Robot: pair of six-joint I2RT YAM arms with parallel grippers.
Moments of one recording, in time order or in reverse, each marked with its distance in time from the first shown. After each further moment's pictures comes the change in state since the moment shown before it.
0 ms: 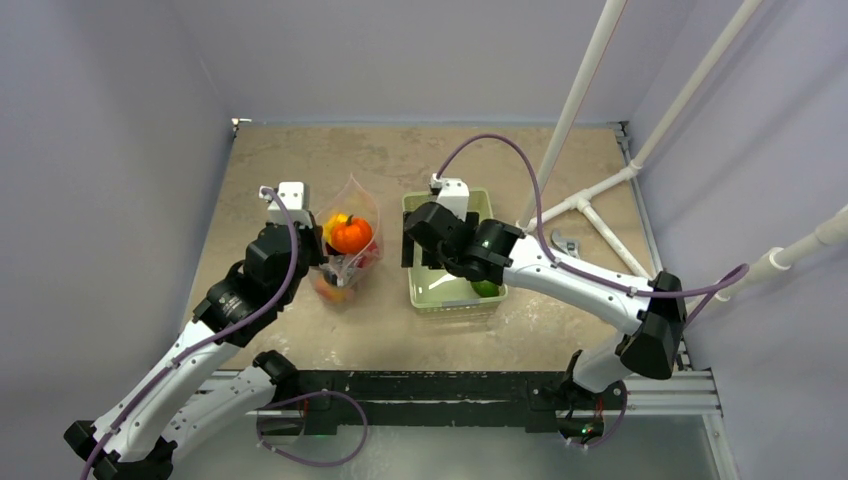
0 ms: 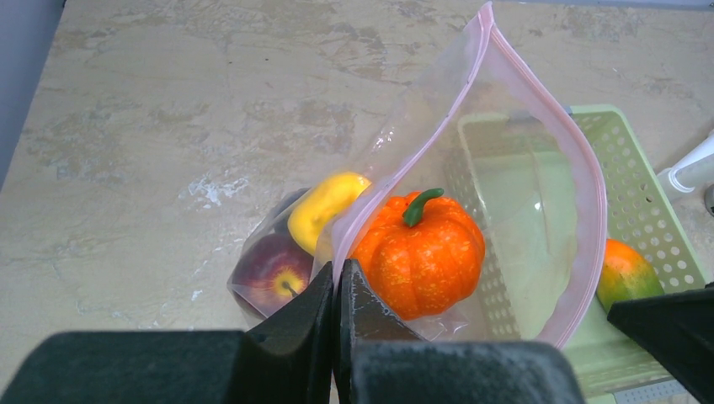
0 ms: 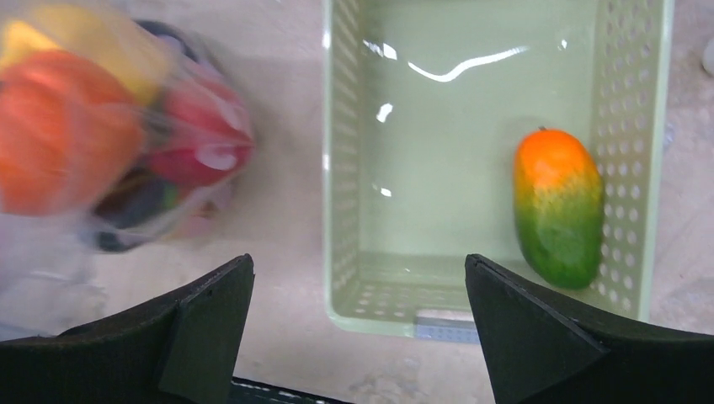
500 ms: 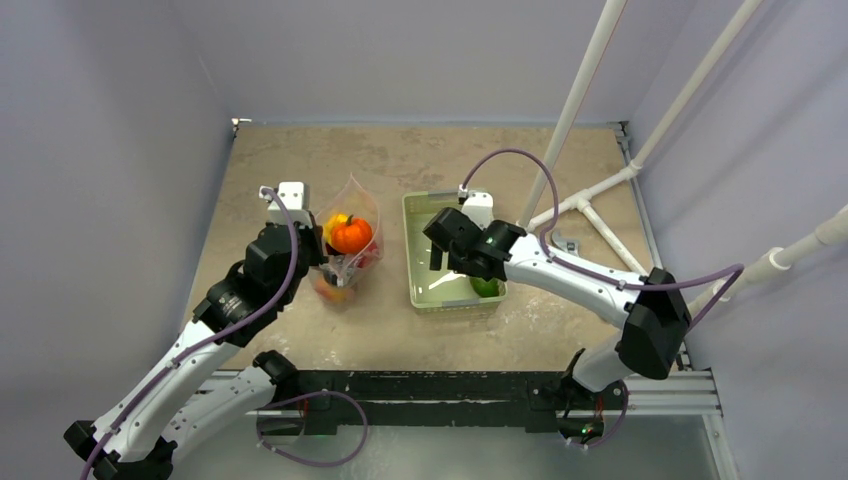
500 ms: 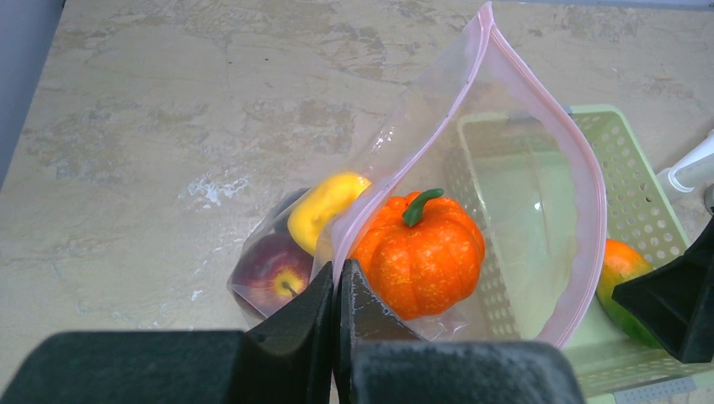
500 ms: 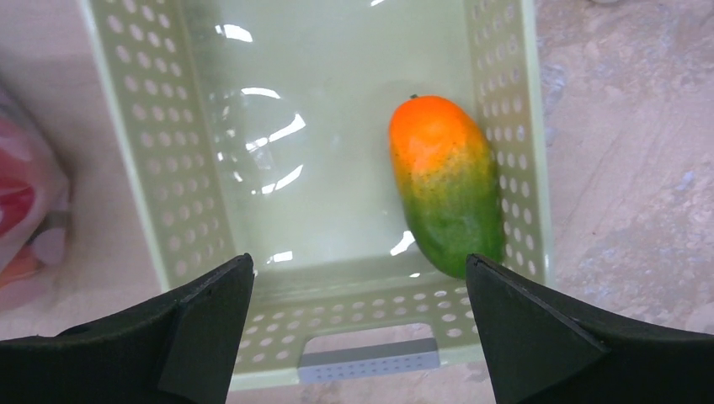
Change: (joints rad) left arm 0.000 0.000 0.000 0.000 0.000 0.000; right arm -0.119 -0.008 -0.198 -0.034 0.013 0.061
